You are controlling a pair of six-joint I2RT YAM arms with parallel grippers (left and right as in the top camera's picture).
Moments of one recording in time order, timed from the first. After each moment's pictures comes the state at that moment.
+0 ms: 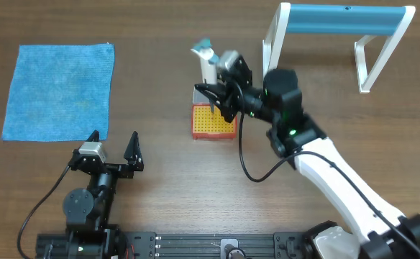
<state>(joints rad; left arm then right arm) 0.00 0.01 0.01 -0.07 0.11 -0.21 0.43 1.37 0.92 0.21 -0.63 0.02</state>
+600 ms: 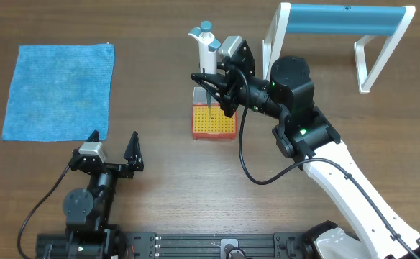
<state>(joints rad) 0.00 0.01 0.01 -0.07 0.11 -0.21 0.45 1.30 1.02 0.13 -0.64 0.06</state>
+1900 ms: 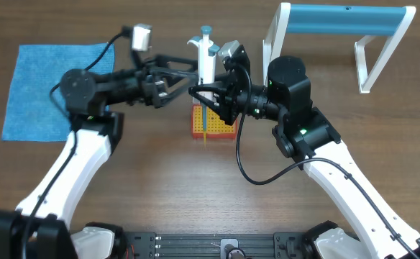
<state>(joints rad) -0.15 1.42 0.87 1.00 1.25 -1.23 0.45 1.31 1.02 0.02 -0.78 0.29</state>
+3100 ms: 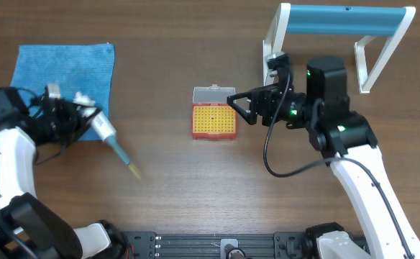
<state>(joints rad) 0.57 1.47 0.98 -0.83 0.79 -0.28 0.20 1.22 1.03 -0.46 -0.77 0.28</state>
